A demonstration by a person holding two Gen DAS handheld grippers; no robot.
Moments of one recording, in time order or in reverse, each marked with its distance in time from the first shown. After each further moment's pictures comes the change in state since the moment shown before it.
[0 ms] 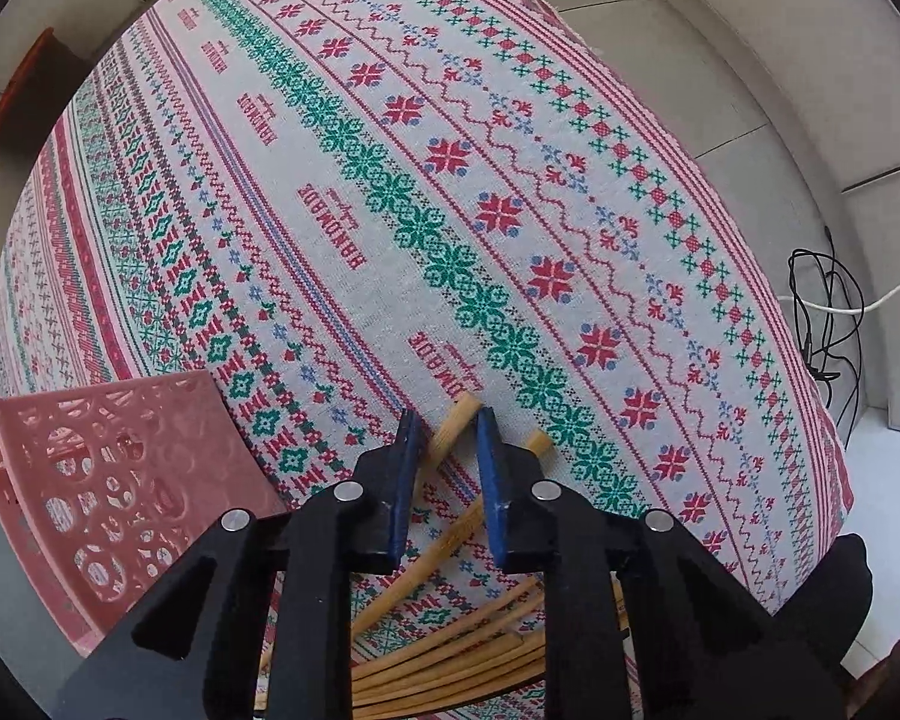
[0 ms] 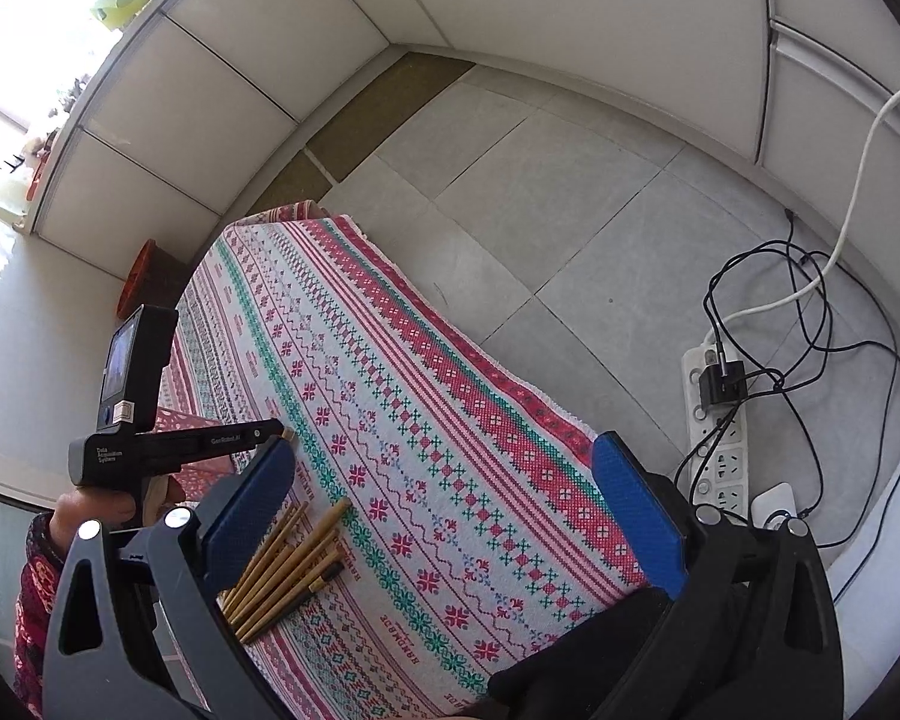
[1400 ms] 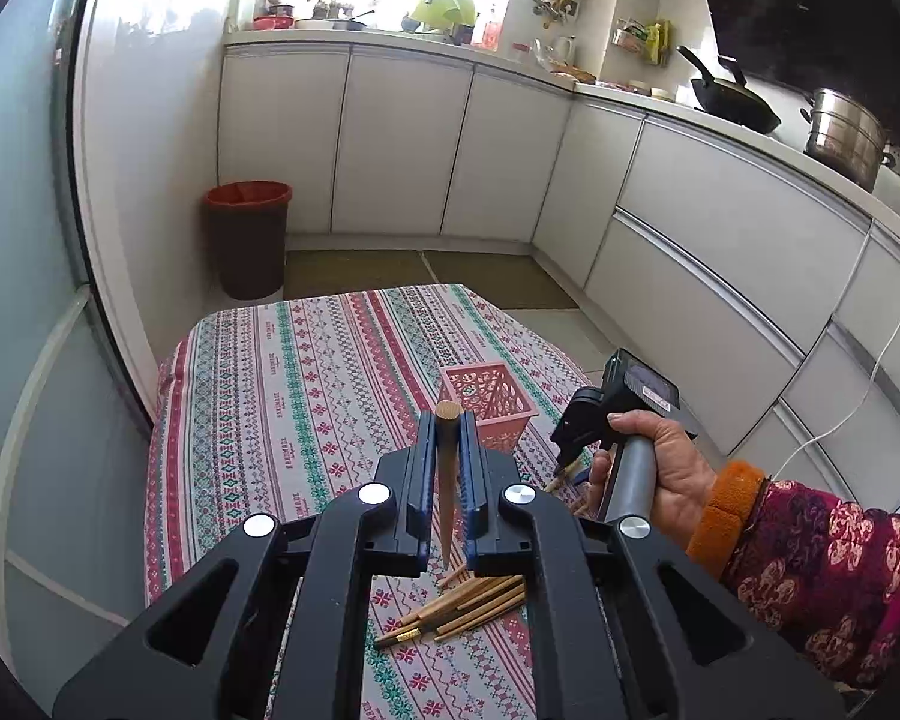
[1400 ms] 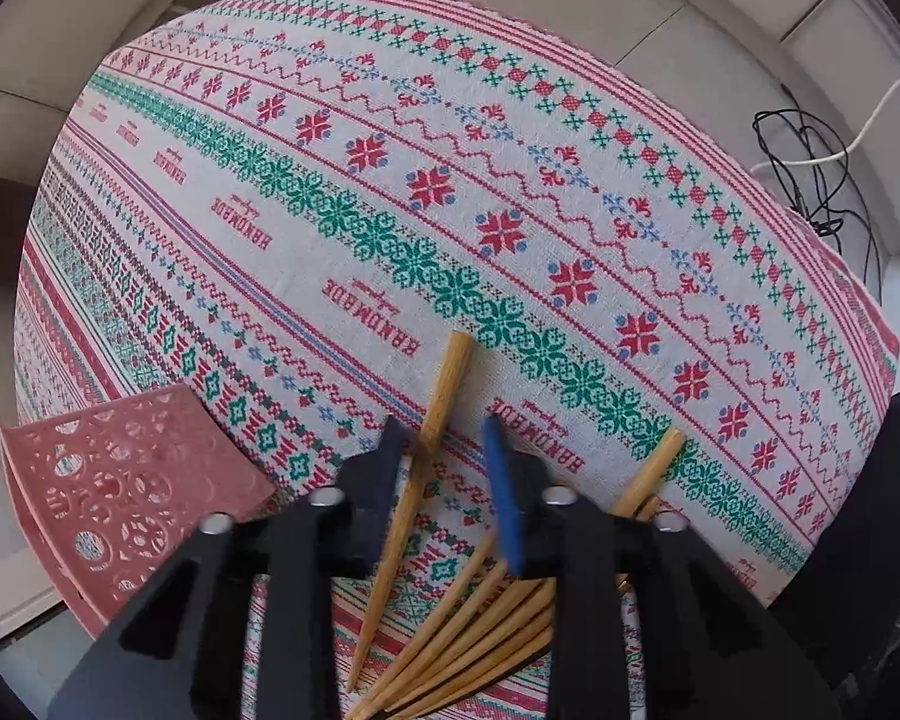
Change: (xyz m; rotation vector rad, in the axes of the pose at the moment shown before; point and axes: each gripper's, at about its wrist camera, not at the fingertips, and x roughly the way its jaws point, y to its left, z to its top) left arm -0.222 0.137 -0.326 -0.330 -0.932 -0.117; right arm 0.183 0.178 -0.040 0.165 0.357 -0.377
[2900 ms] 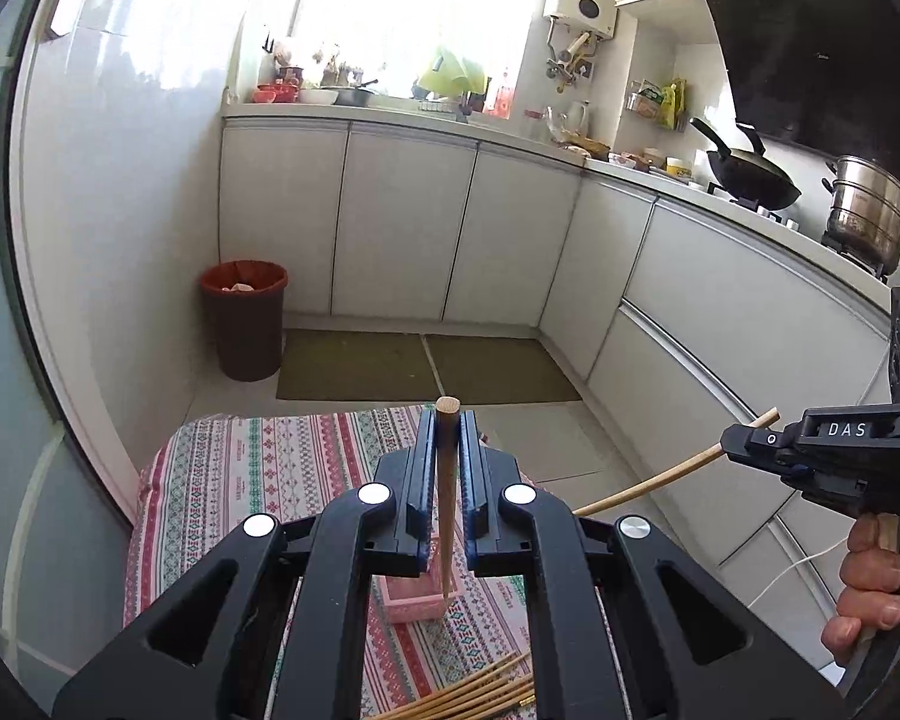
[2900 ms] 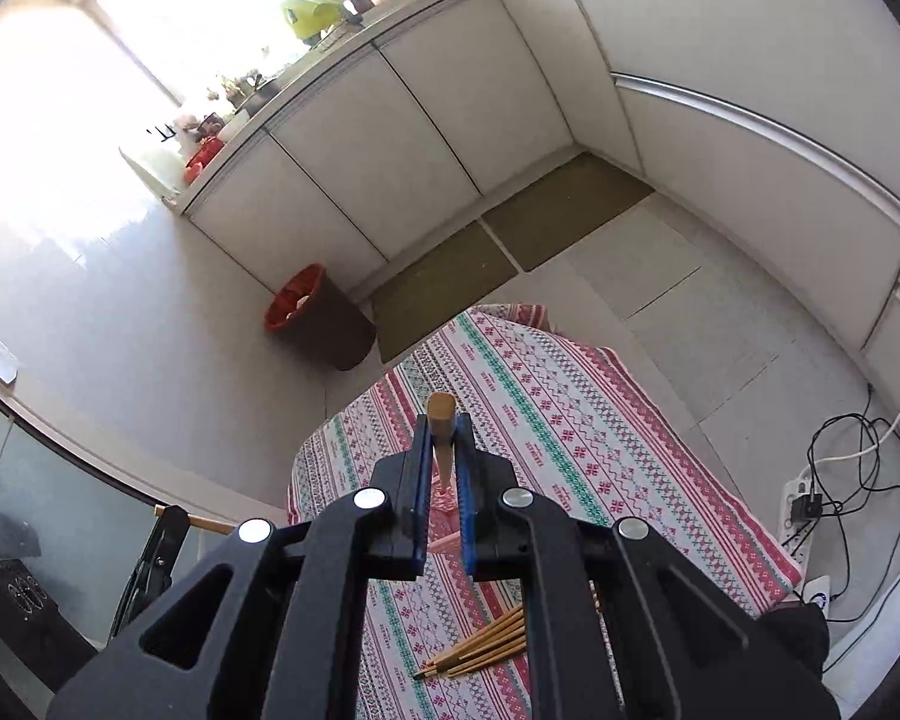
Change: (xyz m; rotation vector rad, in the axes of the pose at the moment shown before) left arm 0.020 -0.084 0.123 -0.028 -0.141 0.065; right arm -0.336 -0.056 -0.059 -0.402 -0.541 0.547
